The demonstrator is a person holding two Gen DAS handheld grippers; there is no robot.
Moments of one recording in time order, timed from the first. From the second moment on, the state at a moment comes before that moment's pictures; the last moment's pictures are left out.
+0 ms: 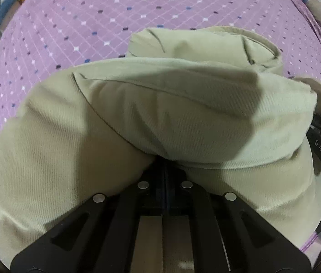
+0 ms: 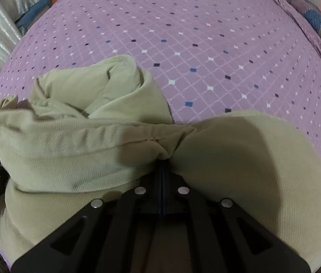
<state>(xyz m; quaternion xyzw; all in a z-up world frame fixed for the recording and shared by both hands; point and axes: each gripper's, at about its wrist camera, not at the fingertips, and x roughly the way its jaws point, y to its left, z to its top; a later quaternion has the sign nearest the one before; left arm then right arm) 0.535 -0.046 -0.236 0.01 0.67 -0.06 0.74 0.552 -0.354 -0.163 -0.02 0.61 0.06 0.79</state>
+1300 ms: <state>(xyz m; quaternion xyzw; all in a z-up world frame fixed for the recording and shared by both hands) 0.387 0.086 -0.233 -0.06 0.64 -0.05 0.77 0.424 -0.436 -0.152 0.01 0.56 0.04 0.82</state>
